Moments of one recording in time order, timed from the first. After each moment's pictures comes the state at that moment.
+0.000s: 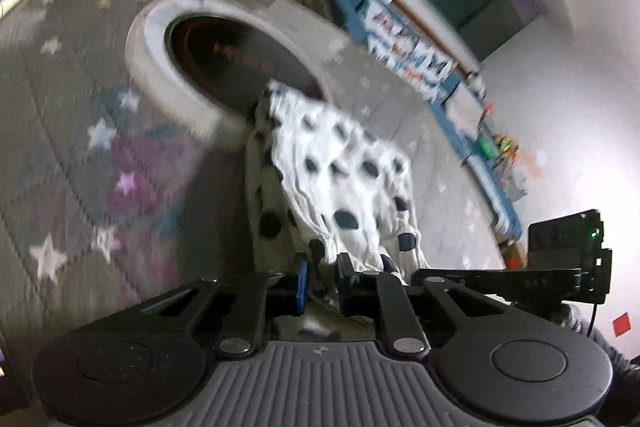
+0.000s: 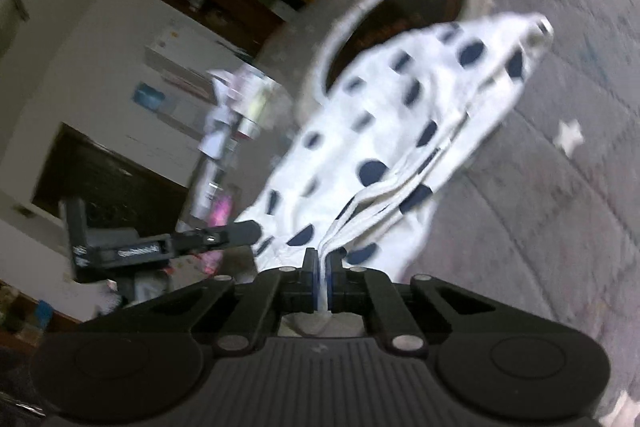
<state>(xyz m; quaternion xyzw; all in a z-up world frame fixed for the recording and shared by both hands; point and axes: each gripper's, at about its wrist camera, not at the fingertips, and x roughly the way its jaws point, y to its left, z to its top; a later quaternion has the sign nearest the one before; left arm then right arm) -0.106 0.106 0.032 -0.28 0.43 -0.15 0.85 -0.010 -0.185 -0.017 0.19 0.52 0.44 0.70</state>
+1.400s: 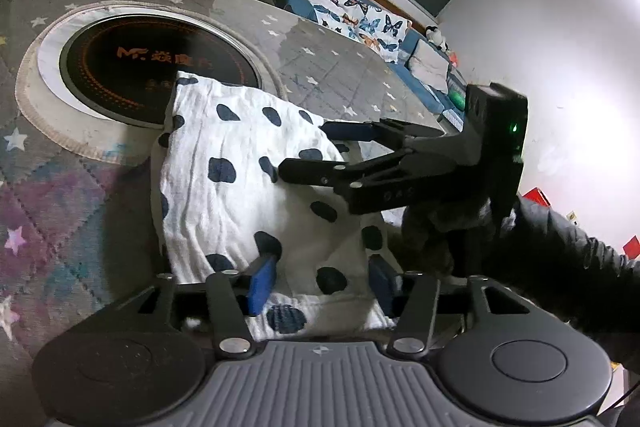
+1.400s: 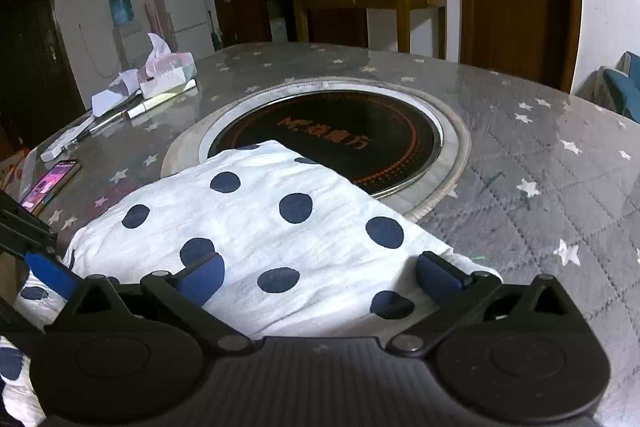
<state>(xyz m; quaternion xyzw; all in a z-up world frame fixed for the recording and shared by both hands) -0.074 0.046 0.025 -0.20 0.41 -0.22 0.86 0.057 -0.139 -0.026 -0.10 0.33 0.42 0.84</state>
